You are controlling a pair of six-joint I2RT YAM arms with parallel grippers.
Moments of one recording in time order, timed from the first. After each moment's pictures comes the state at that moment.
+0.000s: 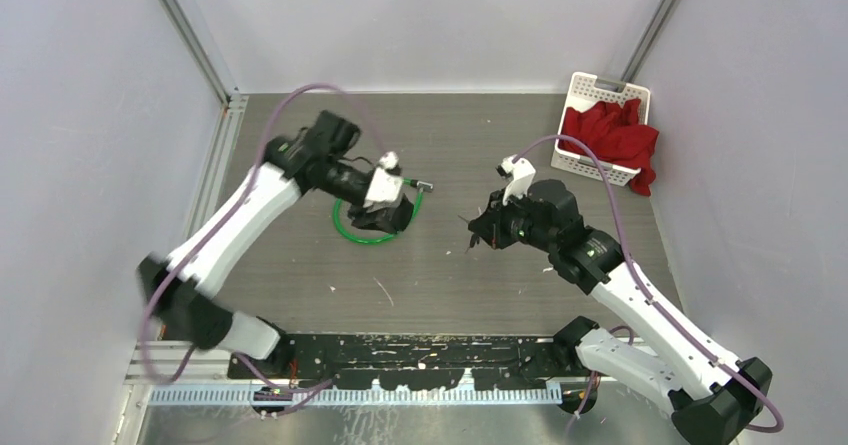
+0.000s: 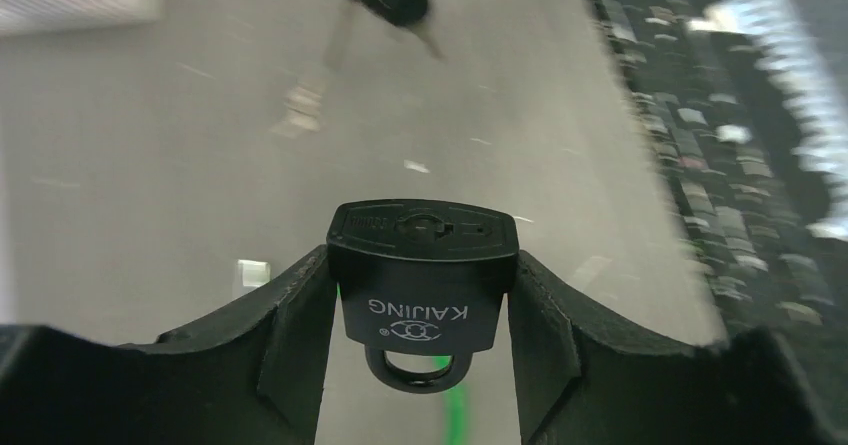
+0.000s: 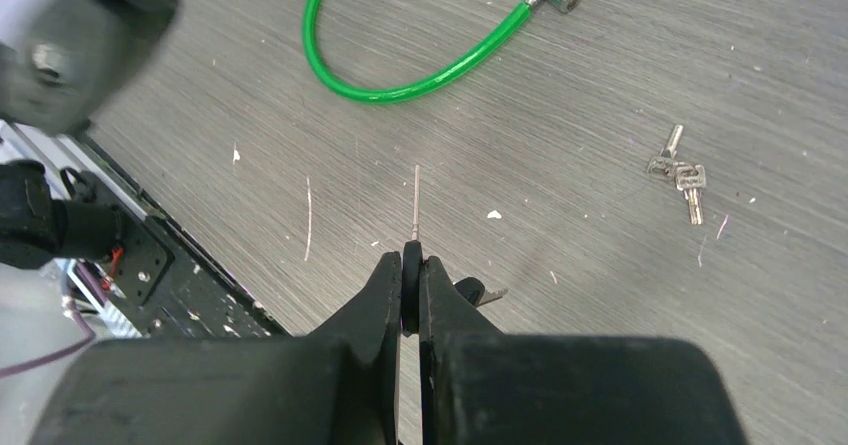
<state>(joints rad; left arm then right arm) -0.54 1.32 1.37 -0.88 0.92 1.16 0.59 0.84 0.81 -0.43 -0.16 0.35</state>
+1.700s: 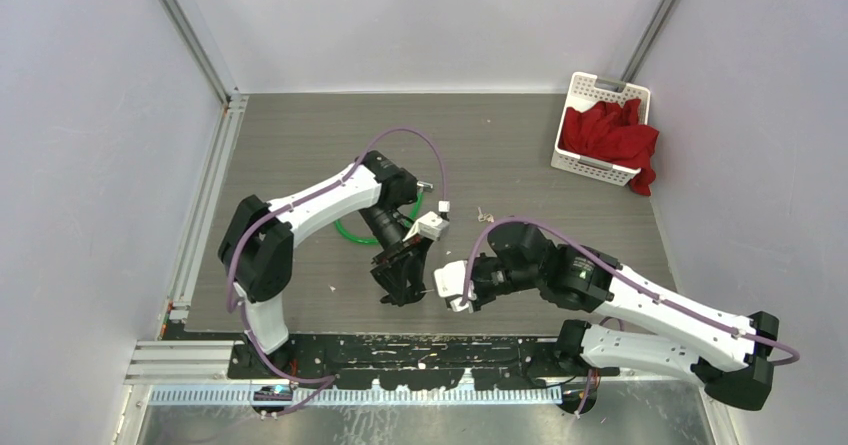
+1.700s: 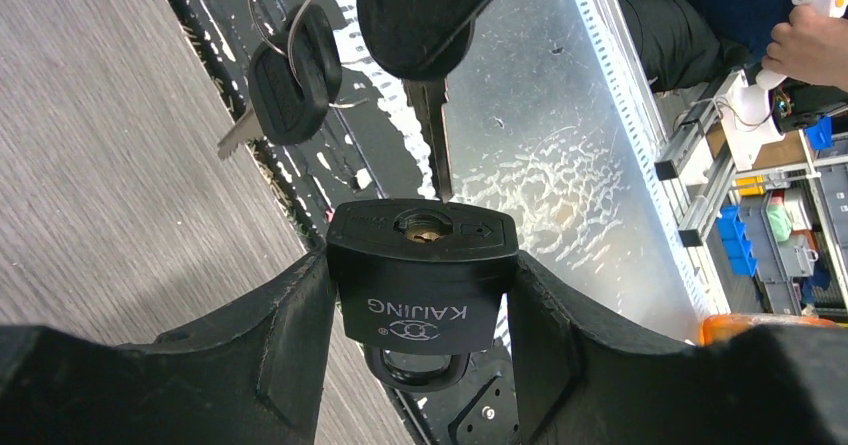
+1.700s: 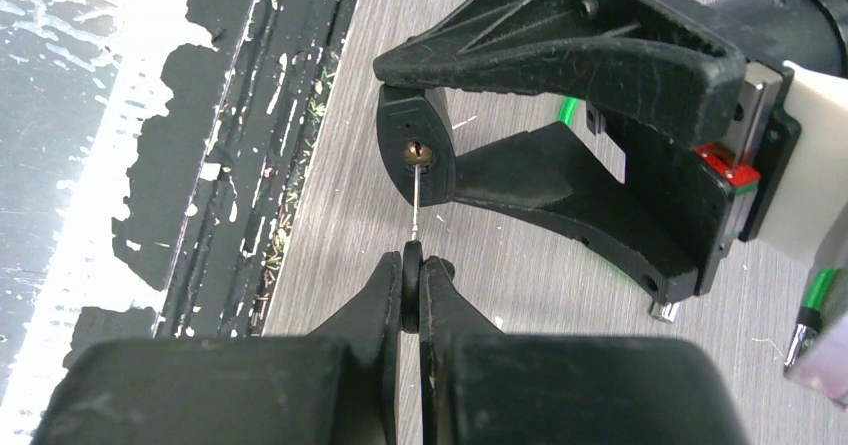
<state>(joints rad) -0.76 1.84 1.49 -1.59 1.15 1.26 1.07 0.86 0.89 -0.62 -0.40 -0.68</state>
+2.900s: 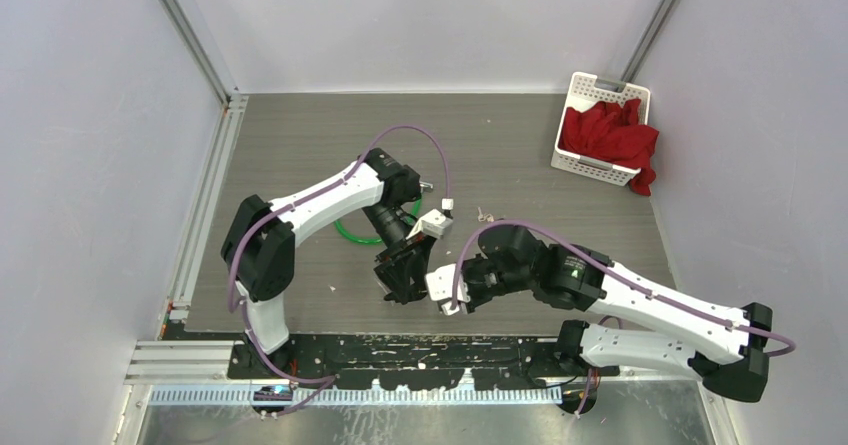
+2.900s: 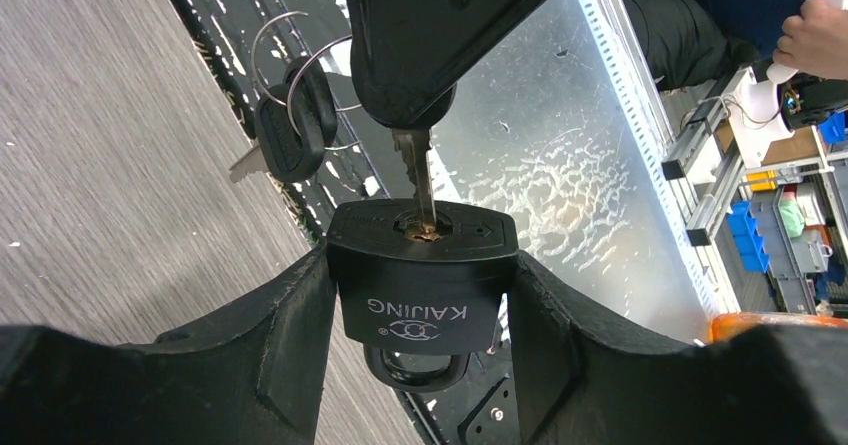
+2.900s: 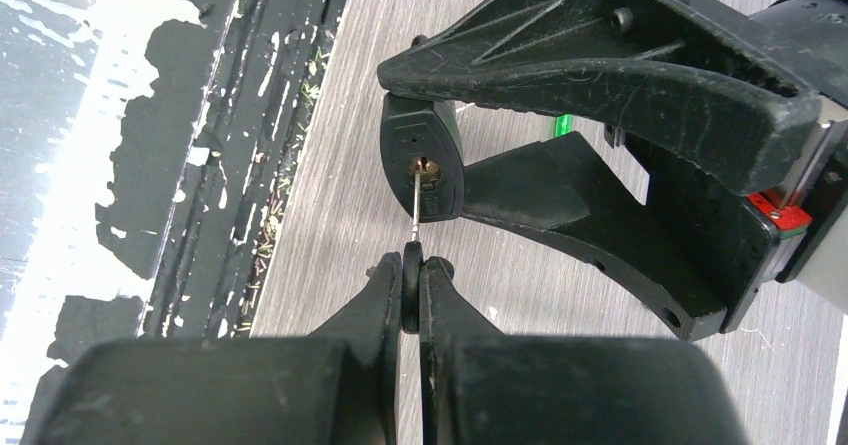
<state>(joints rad) -0.78 1.85 1.53 -1.59 1.15 1.26 1.13 0.90 0.91 -0.64 -0.33 -0.70</state>
